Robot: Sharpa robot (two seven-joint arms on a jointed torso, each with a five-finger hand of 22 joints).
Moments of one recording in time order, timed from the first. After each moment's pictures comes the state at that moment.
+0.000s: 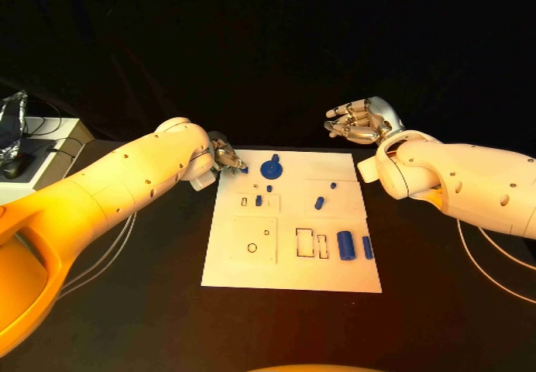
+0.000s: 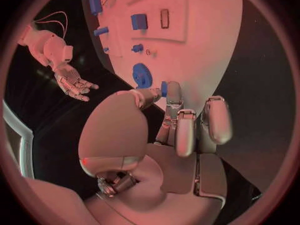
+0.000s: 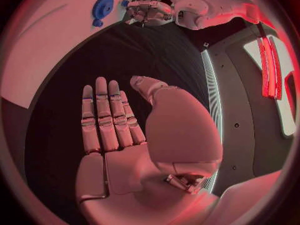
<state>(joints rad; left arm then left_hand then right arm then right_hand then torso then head) 1.31 -0.32 0.14 0.80 -1.03 0.13 -0.45 1.26 -0.19 0.75 0.21 0.17 0.84 0.09 0.64 0.68 1.16 0.01 0.91 0.44 1.47 -0.04 1.52 1.31 0.08 1.36 0.06 1.36 1.29 1.35 -0.79 -0.08 1.31 -0.52 -0.59 0.24 1.30 -0.24 0.53 0.13 0.29 0.96 0.22 0.08 0.23 1.18 0.15 0.12 0.10 1.11 0.11 0.16 0.48 0.18 0.87 0.24 0.07 0.20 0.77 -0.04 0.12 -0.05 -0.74</state>
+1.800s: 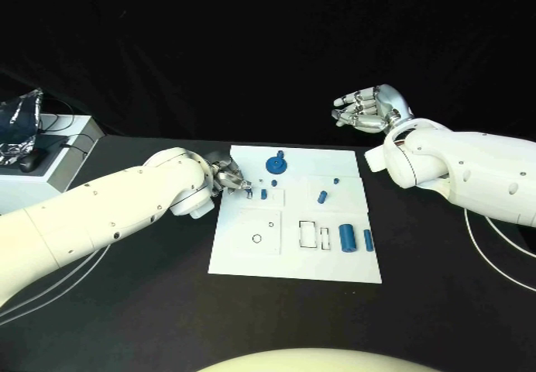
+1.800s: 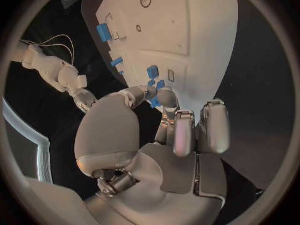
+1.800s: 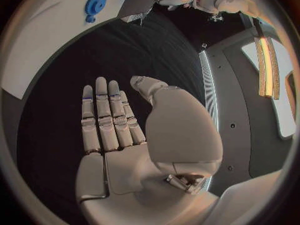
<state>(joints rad) 1.22 -0.57 0.04 1.28 -1.06 -0.08 -0.47 1.12 -0.25 0.69 0.14 0.53 0.92 0.05 0.68 0.68 1.33 -0.04 1.01 0.60 1.47 -0.08 1.54 1.31 0.07 1.41 0.02 1.42 1.31 1.34 -0.81 -0.09 1.30 -0.52 -0.58 0.24 1.30 -0.24 0.53 0.13 0.30 0.96 0.22 0.08 0.23 1.17 0.15 0.12 0.10 1.11 0.11 0.15 0.47 0.18 0.87 0.24 0.07 0.20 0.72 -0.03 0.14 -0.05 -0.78</state>
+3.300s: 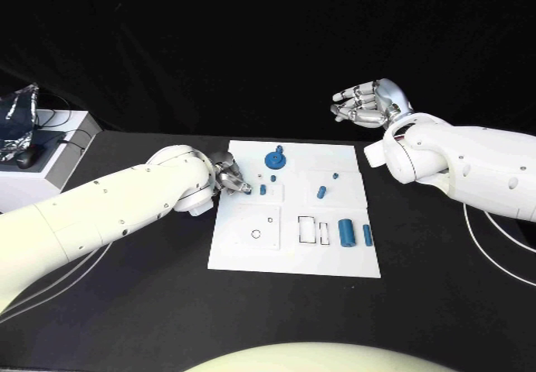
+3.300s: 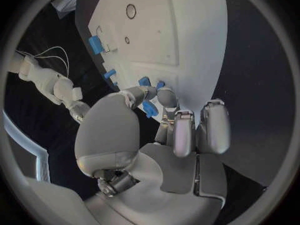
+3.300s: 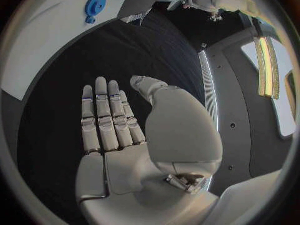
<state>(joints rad) 1.22 -0.53 0.03 1.23 -1.13 0.00 -0.49 1.13 -0.25 0.69 0.14 0.53 0.93 0.05 0.68 0.76 1.33 -0.04 1.01 0.59 1.47 -0.09 1.54 1.31 0.07 1.41 0.02 1.42 1.31 1.34 -0.81 -0.09 1.30 -0.52 -0.57 0.24 1.30 -0.24 0.53 0.13 0.30 0.96 0.21 0.08 0.23 1.17 0.15 0.12 0.10 1.11 0.11 0.15 0.47 0.18 0.87 0.24 0.07 0.20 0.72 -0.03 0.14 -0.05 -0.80</state>
